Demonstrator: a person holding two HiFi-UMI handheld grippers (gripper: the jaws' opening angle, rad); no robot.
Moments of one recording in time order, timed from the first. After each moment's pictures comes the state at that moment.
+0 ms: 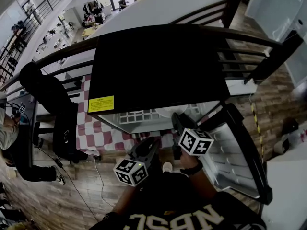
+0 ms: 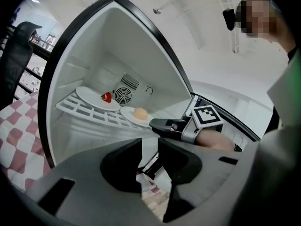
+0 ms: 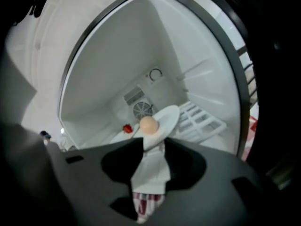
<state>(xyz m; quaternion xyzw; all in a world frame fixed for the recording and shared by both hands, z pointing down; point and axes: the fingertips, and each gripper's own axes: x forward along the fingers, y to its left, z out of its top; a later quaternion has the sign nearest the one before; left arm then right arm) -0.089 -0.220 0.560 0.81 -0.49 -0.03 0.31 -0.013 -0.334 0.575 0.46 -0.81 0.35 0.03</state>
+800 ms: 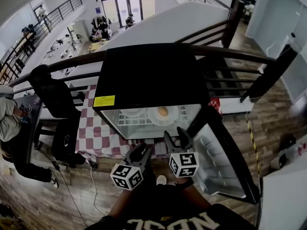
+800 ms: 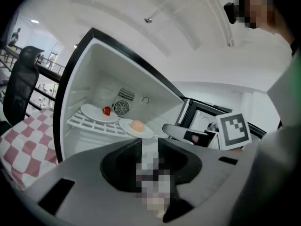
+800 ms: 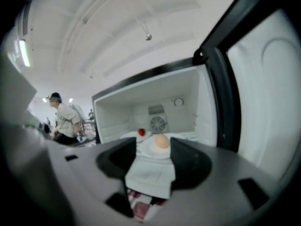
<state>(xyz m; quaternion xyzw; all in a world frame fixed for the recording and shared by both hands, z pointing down) -0.079 -0.188 0.526 0.80 -0.55 -0.03 0.25 0.006 -0.264 0.514 0.45 -0.88 0.13 0.06</state>
